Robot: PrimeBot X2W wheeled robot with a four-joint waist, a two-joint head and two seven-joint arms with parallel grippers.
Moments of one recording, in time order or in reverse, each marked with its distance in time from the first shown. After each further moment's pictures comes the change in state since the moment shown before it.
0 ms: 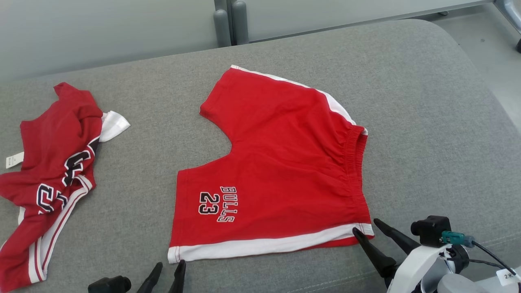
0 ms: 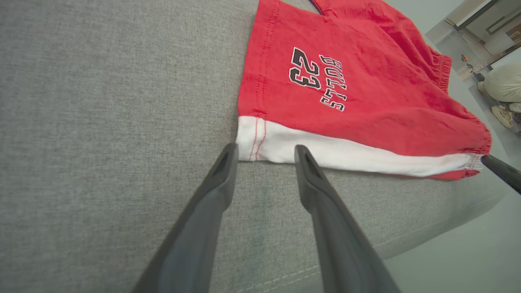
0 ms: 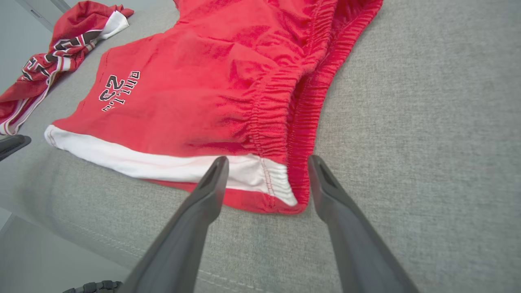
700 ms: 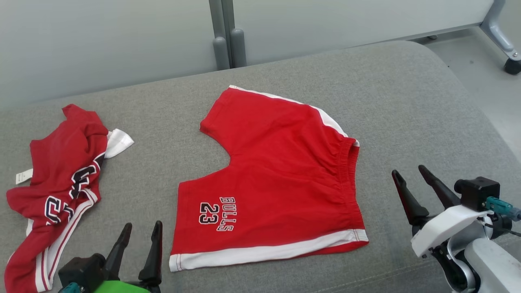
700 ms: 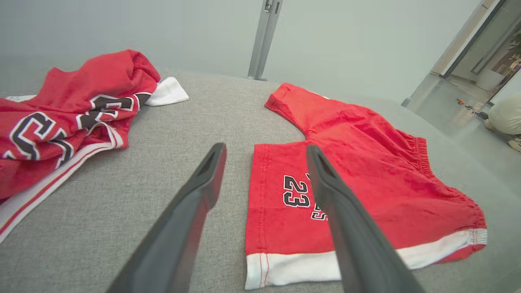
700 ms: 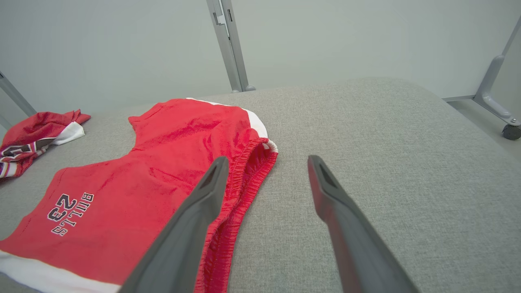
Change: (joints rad) left arm -0.015 0.007 0.126 -0.091 0.155 0.013 -0.073; right arm 0.005 -0.035 -0.228 -0.129 -0.075 -0.139 -0.009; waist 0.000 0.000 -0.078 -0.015
